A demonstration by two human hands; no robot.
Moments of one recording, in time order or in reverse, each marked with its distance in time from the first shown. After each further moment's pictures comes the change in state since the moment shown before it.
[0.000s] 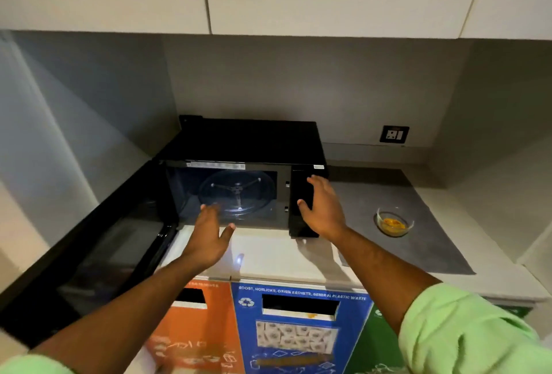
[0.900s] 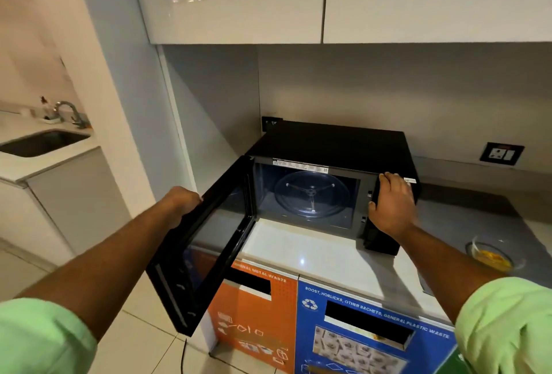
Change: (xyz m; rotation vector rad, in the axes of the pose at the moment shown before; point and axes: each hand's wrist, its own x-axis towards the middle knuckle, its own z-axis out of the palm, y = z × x) left_hand -0.016 -0.083 -0.207 -0.199 0.217 -0.722; right_hand 0.044 -0.026 0.034 -0.438 0.040 -0.099
